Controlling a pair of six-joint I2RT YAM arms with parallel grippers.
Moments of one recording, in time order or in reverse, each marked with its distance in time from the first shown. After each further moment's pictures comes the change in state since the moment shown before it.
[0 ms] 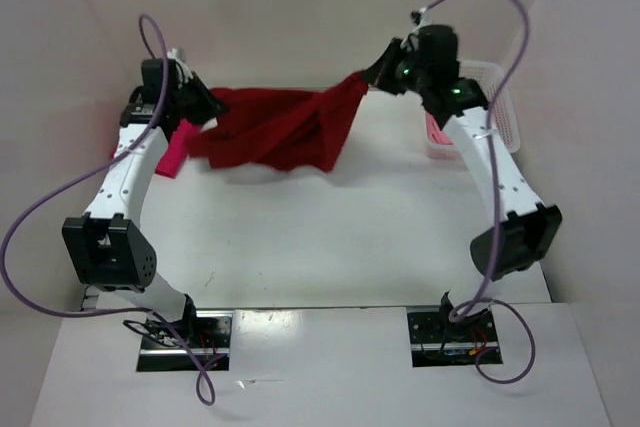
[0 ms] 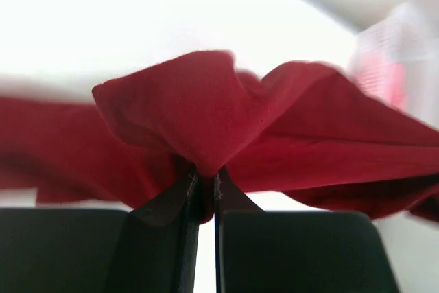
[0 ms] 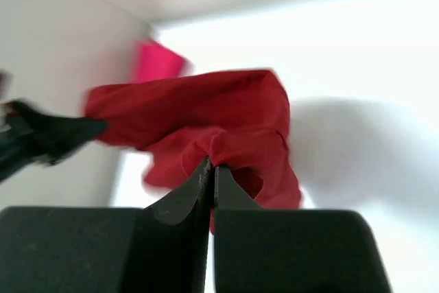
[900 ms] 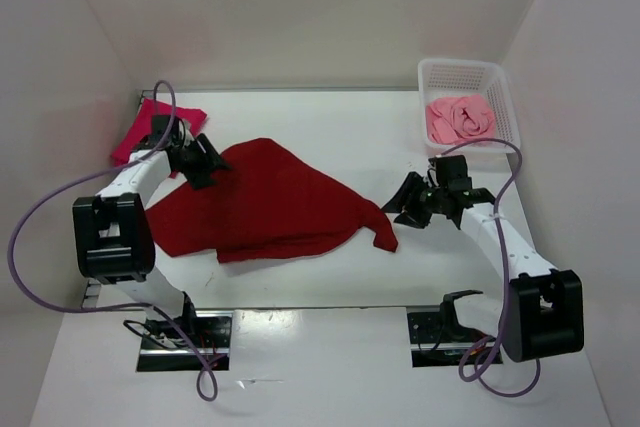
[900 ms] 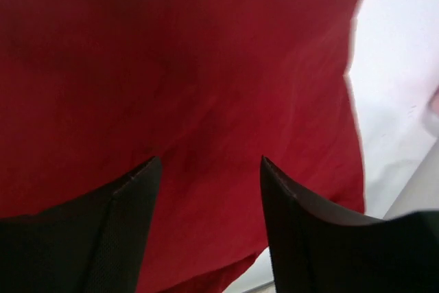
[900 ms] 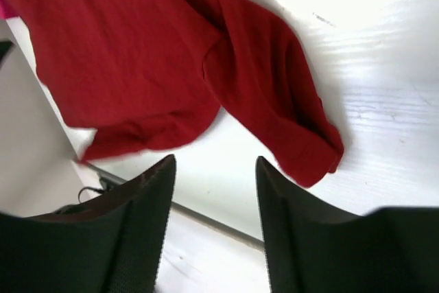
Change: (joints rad) left arm 0.124 0.050 -0.332 0.053 0.122 0.011; right arm -0.187 -0.522 -1.059 0.013 -0.220 0.111
